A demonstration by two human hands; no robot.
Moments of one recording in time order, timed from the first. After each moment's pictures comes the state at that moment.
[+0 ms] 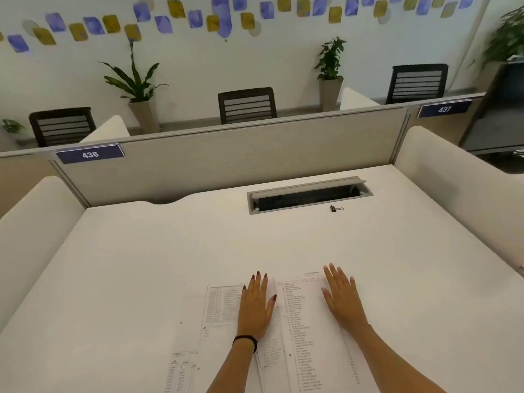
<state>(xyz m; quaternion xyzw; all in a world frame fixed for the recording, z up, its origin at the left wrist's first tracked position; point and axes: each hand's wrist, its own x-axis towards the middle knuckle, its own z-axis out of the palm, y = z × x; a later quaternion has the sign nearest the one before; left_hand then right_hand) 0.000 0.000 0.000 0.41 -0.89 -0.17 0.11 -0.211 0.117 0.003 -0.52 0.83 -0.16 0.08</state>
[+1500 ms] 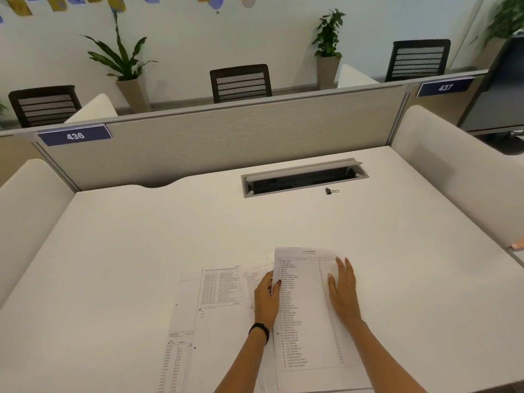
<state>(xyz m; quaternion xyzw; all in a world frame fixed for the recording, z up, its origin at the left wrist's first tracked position) -0.030 0.047 0.030 0.44 -0.60 -0.60 0.29 -0.197 0.137 0.000 -0.34 0.84 -0.39 0.15</state>
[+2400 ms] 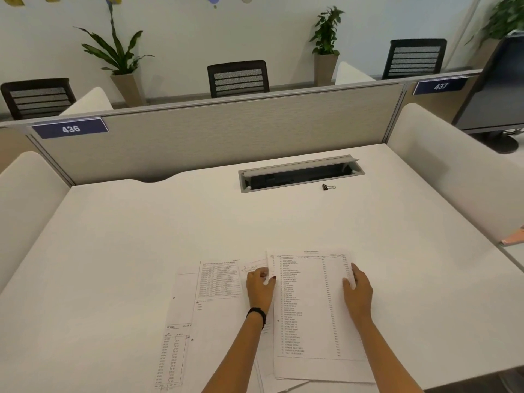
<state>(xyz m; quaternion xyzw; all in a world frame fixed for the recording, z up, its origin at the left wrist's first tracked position) -0.034 0.031 0.013 0.54 -0.61 -0.52 0.26 -0.207 0.166 0.009 -0.17 0.83 -0.51 0.16</state>
